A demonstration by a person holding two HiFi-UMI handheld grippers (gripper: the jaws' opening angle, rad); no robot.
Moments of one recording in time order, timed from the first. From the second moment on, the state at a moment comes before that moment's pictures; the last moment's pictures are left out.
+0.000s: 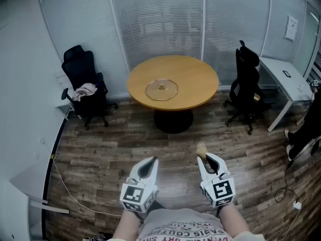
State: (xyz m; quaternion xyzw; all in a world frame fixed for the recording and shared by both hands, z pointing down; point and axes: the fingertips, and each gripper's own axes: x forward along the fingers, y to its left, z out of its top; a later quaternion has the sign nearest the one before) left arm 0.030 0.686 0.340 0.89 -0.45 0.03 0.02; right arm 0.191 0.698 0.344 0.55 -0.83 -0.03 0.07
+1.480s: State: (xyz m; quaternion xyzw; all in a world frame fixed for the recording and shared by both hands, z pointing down) left arm -0.105 0.476 0.370 0.88 -0.47 0.05 0.06; right arm 0.076 0.480 0.401 0.53 -0.84 0.06 0.13
